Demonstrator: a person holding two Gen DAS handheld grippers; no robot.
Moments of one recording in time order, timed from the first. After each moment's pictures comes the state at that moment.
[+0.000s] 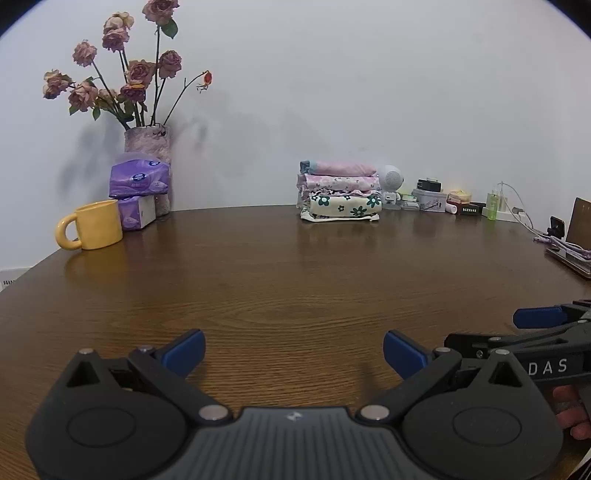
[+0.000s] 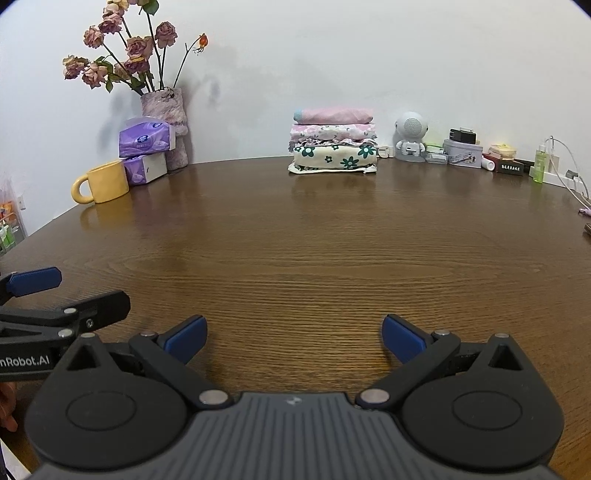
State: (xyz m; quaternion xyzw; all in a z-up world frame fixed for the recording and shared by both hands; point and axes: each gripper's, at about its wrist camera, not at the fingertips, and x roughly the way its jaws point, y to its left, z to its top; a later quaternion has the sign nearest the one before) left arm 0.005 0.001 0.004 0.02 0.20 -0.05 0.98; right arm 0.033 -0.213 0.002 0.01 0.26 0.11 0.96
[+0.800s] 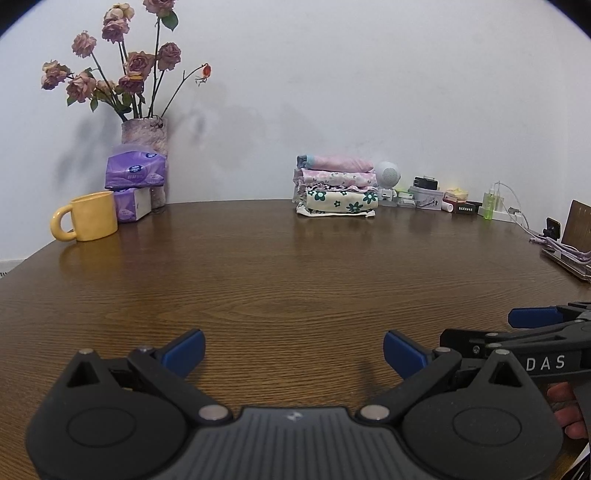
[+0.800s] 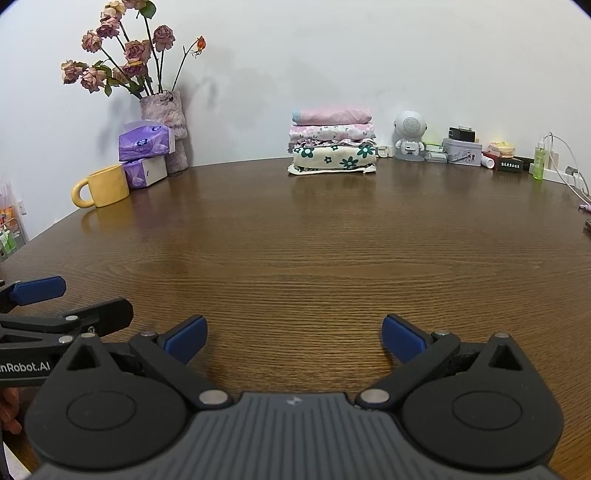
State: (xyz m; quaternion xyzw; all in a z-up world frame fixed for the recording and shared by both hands) left arm 0.007 0.004 0.003 0.00 0.21 -0.06 0.97; right arm 0.033 -0.214 0.002 0.02 0.26 0.11 0.96
